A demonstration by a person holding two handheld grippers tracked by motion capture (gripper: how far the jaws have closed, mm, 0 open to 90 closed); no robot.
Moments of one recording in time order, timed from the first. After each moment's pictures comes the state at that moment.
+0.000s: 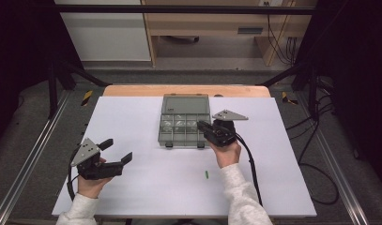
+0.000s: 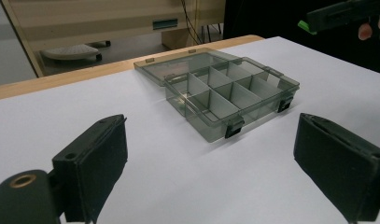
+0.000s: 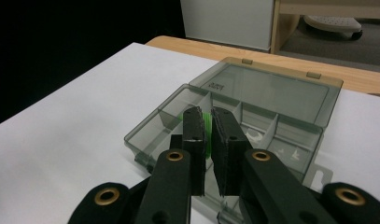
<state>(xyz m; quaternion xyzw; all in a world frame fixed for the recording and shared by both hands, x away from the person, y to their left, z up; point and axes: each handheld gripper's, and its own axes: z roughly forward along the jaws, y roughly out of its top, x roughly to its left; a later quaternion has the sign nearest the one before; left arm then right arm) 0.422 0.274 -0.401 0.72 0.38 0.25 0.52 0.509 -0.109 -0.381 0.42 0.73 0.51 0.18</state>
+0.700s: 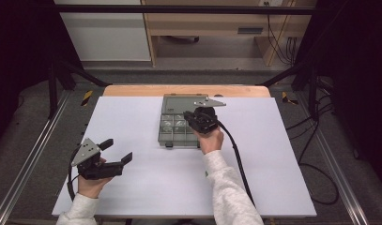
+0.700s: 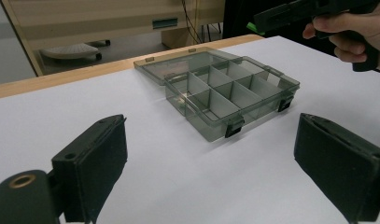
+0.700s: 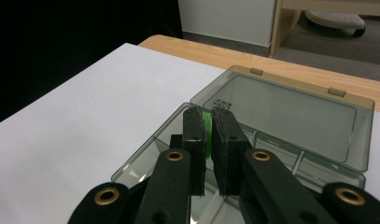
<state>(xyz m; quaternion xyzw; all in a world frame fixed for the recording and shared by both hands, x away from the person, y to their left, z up) 0.423 0.274 -0.402 0.72 0.38 0.25 0.52 0.556 -0.063 -0.385 0.42 0.74 0.49 0.18</state>
